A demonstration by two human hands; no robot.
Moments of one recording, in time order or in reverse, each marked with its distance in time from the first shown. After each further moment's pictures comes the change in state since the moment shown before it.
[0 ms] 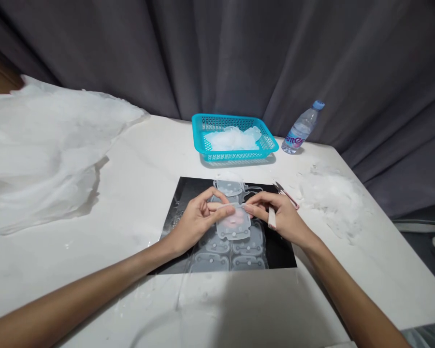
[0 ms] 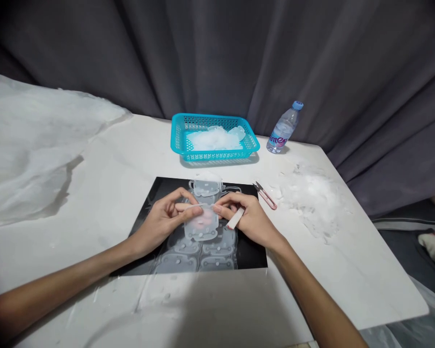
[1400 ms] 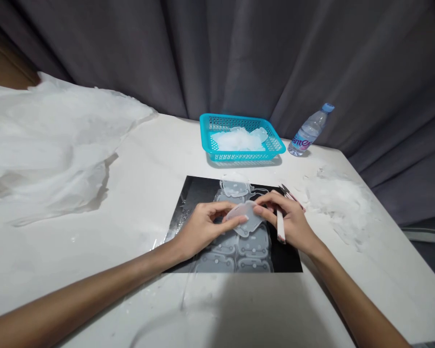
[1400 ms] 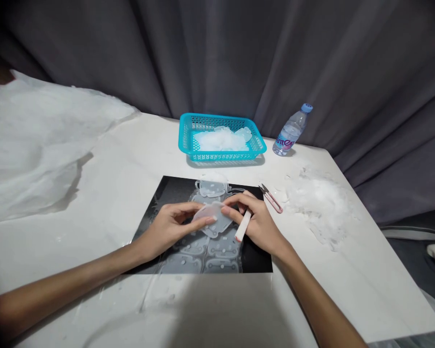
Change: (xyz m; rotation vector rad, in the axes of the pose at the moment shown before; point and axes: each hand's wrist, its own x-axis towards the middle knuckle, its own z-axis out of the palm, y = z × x) left_hand -0.006 -0.003 0.005 0.344 0.002 0.118; right_hand -0.006 0.006 0.003 -0.162 0.104 -0.159
